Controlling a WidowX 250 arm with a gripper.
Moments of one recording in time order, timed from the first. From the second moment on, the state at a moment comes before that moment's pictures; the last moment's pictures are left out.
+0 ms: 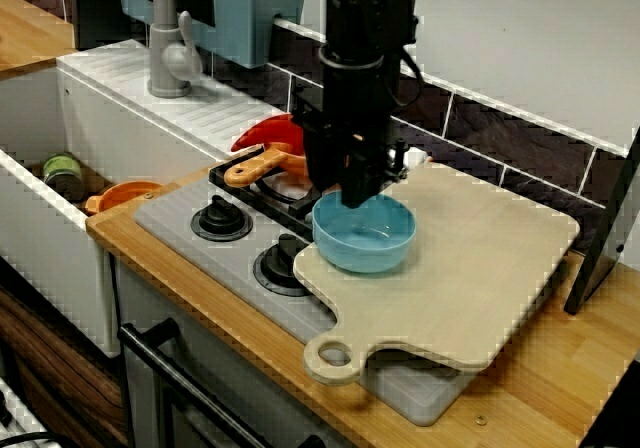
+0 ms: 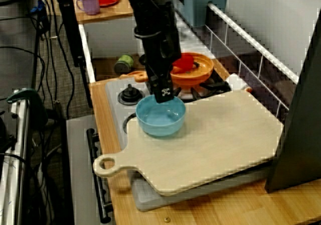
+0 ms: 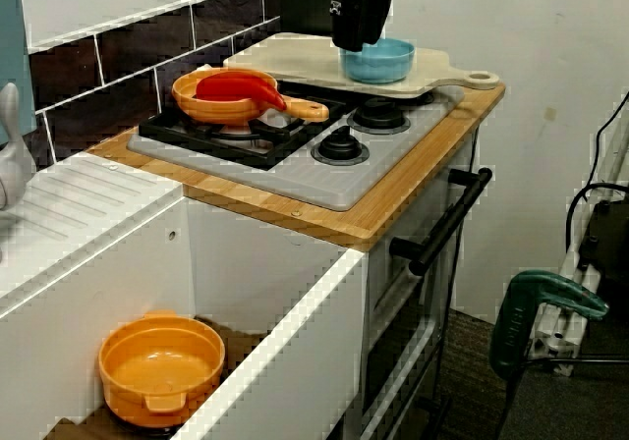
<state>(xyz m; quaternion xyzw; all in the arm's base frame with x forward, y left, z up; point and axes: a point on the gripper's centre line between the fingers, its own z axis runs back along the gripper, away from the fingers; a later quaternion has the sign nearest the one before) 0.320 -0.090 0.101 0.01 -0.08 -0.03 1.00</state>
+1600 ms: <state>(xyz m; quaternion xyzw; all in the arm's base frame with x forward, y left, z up) 0.283 -0.075 0.130 -0.01 -0.09 -0.08 0.99</state>
